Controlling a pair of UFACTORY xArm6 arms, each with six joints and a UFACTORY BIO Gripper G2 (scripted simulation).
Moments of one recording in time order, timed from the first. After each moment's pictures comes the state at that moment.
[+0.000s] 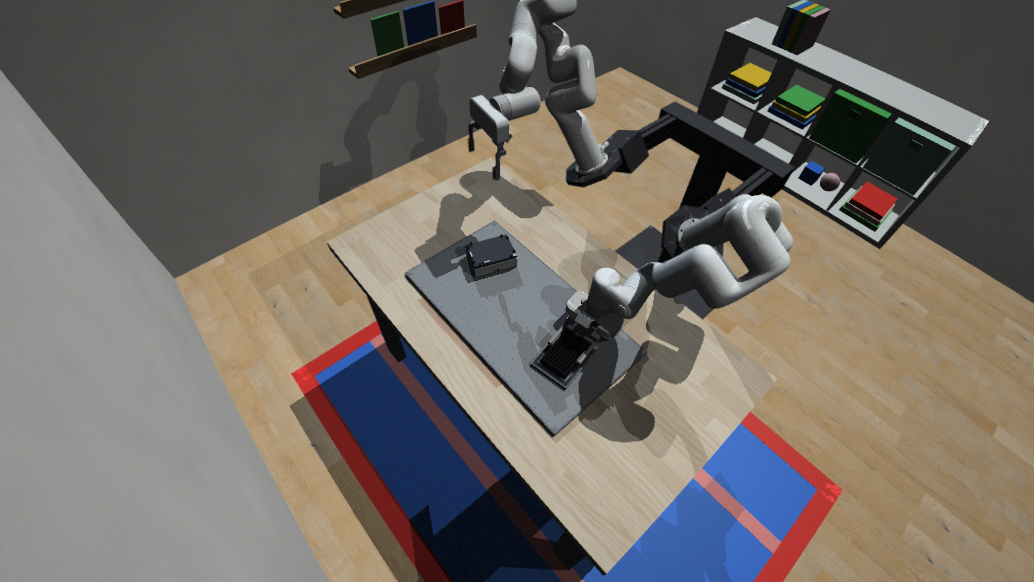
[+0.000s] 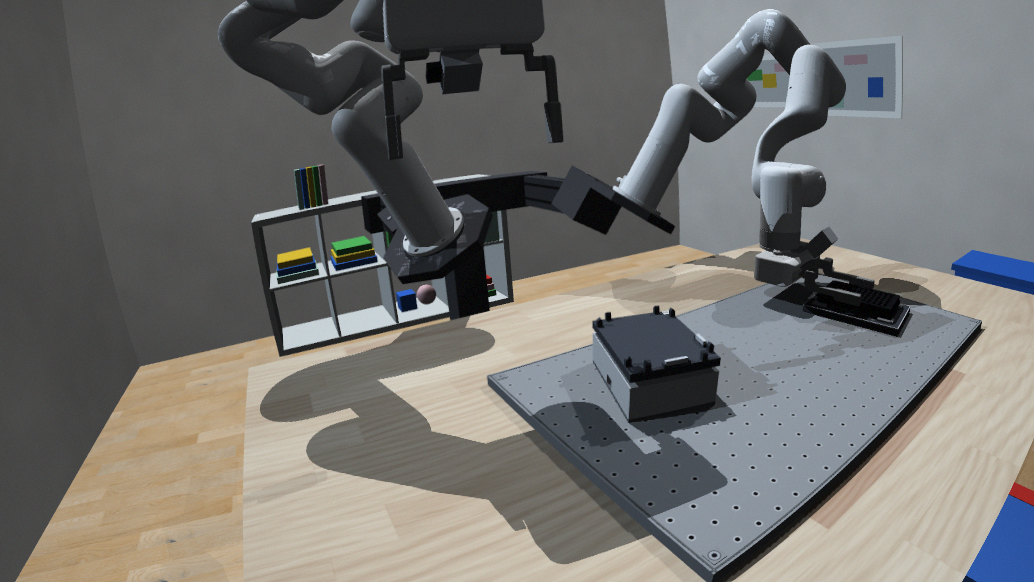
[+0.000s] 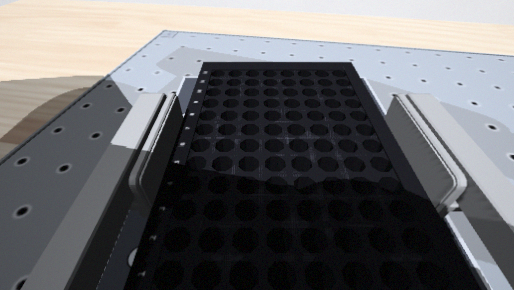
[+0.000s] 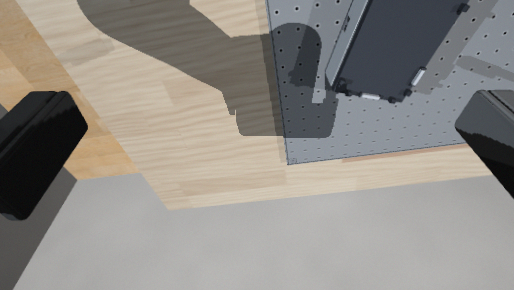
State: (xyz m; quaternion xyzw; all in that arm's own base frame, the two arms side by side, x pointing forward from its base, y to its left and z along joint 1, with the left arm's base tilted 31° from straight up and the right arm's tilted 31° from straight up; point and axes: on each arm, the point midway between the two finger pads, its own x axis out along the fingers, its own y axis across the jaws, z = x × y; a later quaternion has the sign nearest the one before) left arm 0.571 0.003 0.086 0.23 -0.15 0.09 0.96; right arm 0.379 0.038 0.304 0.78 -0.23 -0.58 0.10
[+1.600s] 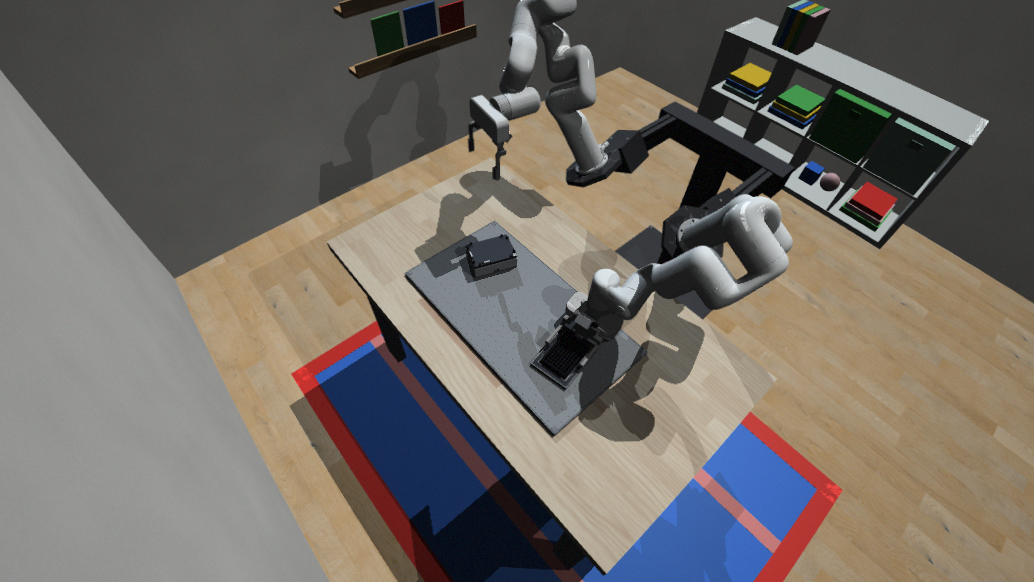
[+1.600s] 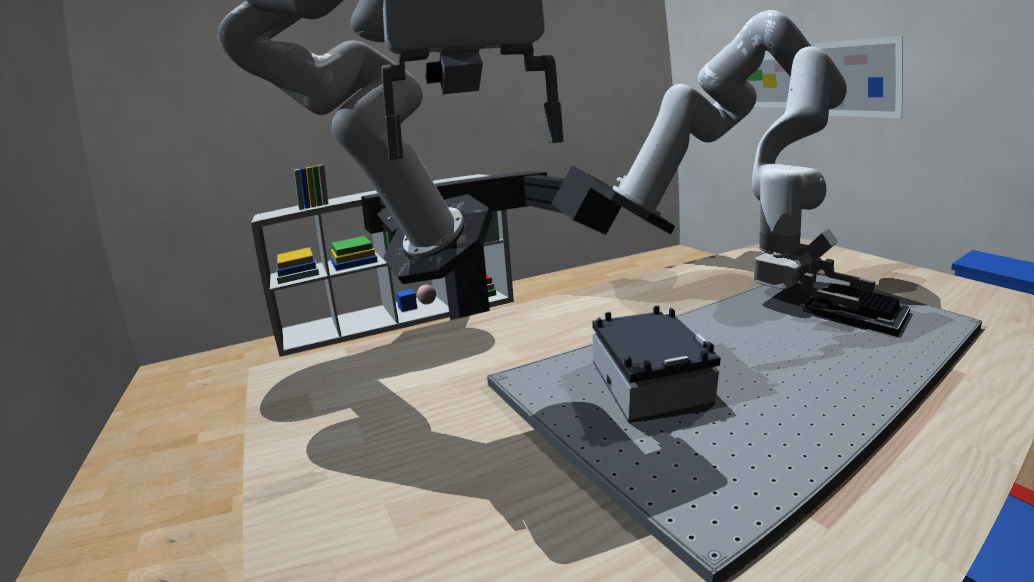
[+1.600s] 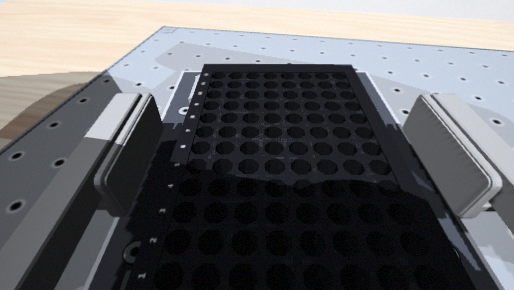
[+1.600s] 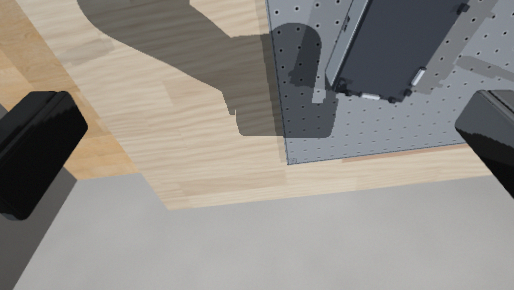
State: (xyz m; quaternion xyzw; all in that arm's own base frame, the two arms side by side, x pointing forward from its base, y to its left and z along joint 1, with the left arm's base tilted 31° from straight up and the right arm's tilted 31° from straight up) left arm 0.572 0.005 0.083 0.23 -0.15 0.09 0.96; right arm 0.379 0.038 0.304 0.78 -0.23 -0.58 0.10
